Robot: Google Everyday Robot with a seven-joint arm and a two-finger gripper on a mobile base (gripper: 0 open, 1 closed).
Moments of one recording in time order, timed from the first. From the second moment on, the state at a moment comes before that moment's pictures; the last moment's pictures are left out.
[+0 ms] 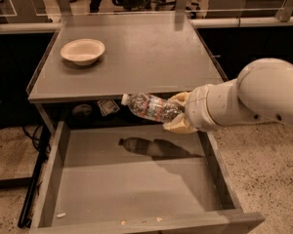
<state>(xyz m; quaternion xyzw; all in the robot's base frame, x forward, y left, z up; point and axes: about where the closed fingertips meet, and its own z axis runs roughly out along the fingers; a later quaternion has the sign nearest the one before) 0.509 -0.071 0.826 -0.64 0.67 0.03 0.38</state>
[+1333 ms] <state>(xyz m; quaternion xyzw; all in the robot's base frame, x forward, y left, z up) 0.571 -0.053 0.849 -0.68 0.63 0.03 0.37</state>
